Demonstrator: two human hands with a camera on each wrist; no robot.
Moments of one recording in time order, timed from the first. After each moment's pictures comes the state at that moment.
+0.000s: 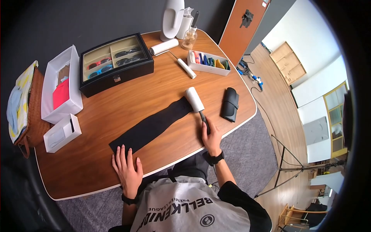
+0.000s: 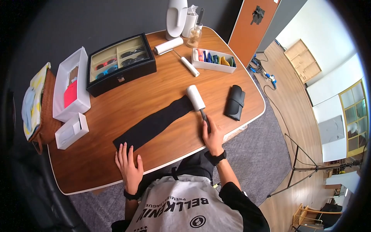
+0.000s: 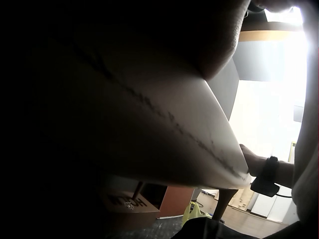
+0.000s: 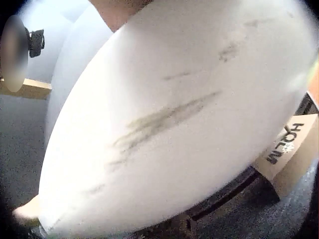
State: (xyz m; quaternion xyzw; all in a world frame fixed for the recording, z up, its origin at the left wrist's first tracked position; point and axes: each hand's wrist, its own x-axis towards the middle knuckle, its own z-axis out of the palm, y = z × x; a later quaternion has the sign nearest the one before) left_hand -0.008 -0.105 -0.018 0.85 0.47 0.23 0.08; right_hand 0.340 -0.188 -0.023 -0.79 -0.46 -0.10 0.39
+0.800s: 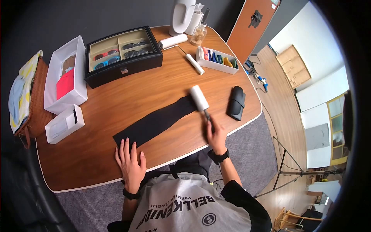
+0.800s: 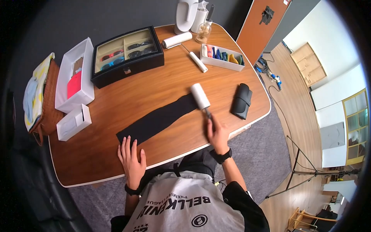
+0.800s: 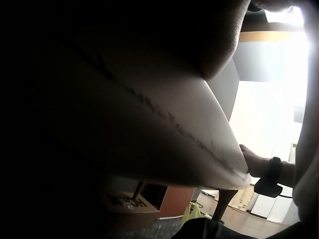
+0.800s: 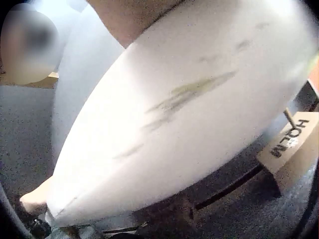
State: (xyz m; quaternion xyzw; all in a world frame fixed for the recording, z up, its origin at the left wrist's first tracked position) left_hand -0.009 -0.104 -0.019 0.85 0.47 0.24 0.08; right_hand 0.339 -0.191 -0.023 -0.80 -0.48 -0.07 0.34
